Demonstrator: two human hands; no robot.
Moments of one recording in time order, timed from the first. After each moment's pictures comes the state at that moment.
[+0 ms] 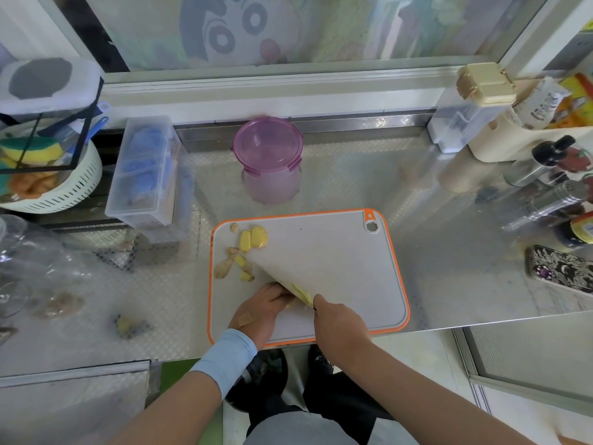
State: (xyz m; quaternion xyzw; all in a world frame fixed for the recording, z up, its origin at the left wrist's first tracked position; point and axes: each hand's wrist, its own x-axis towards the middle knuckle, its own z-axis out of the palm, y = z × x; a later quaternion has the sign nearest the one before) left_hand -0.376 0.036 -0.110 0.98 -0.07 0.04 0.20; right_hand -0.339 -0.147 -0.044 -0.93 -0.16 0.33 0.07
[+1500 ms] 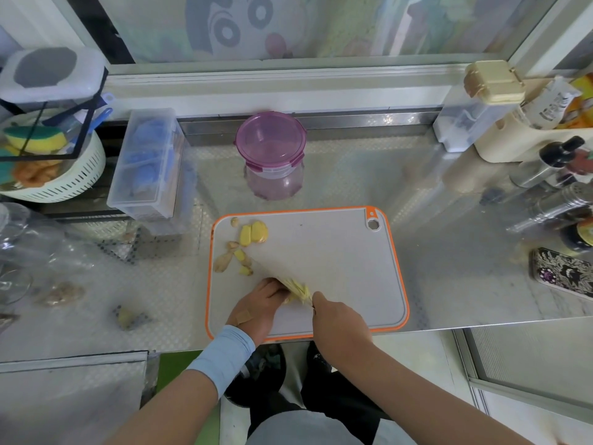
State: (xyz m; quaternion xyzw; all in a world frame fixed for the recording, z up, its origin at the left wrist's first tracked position) left_hand -0.379 0.031 -0.116 0.96 -0.09 0.02 0.26; right_hand -0.343 -0.152 -0.038 -0.93 -0.18 0.32 0.08
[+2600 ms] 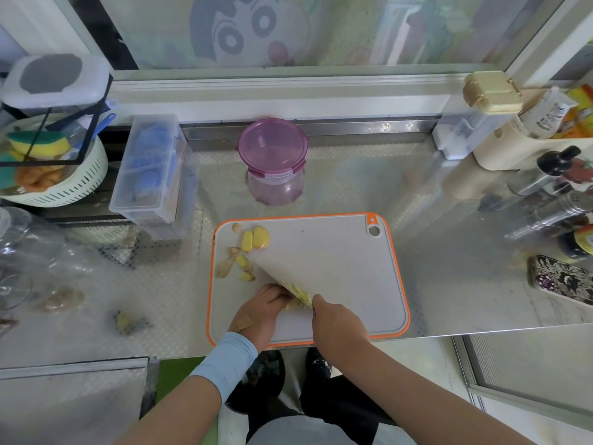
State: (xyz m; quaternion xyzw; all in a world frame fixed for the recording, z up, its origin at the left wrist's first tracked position) left_hand -0.381 0.031 -0.123 0.94 -0.06 0.02 0.34; right_hand -0.335 -0.145 -0.040 -0.92 -0.16 0.34 0.08
